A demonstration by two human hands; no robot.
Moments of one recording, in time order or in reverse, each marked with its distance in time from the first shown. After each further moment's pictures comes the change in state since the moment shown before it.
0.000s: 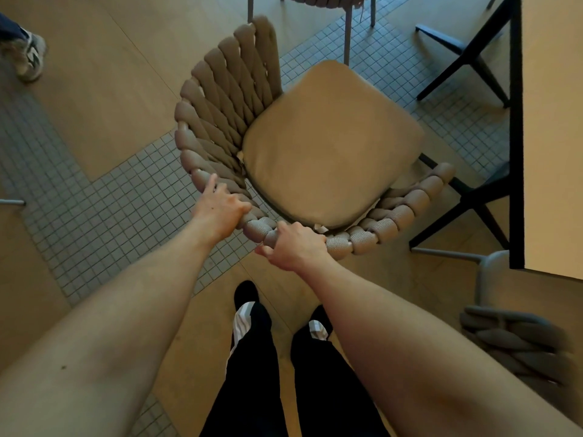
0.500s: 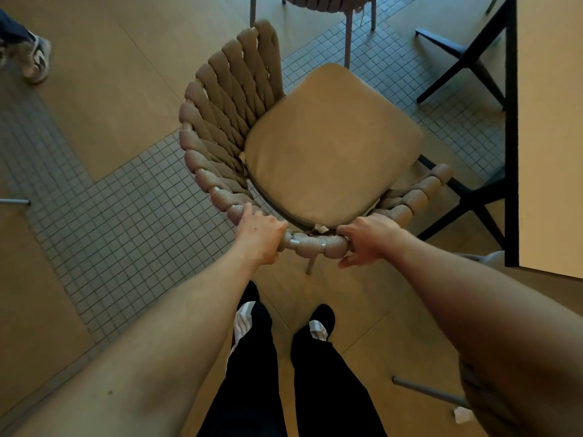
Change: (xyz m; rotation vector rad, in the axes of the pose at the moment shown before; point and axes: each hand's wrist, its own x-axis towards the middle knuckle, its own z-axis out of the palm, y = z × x) left_hand -0.009 0.078 -0.026 -0.209 -0.071 0.009; right_hand -0.008 0.120 -0.057 -0.645 -0.142 -0.210
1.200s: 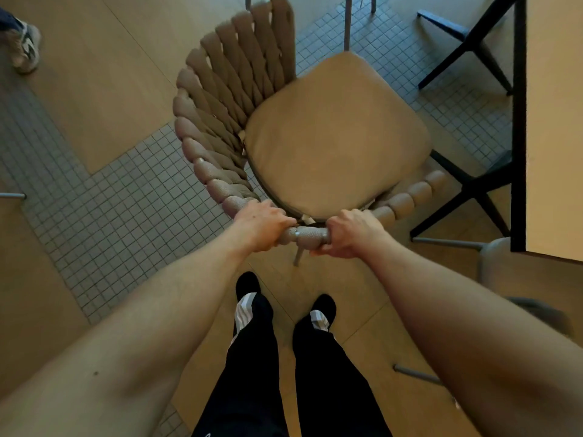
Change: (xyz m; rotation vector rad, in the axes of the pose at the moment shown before) left_hand 0.006 -0.009 0.009 -0.027 0.043 0.259; right_hand 0.008 -0.043 0.005 0.192 0.087 0.137
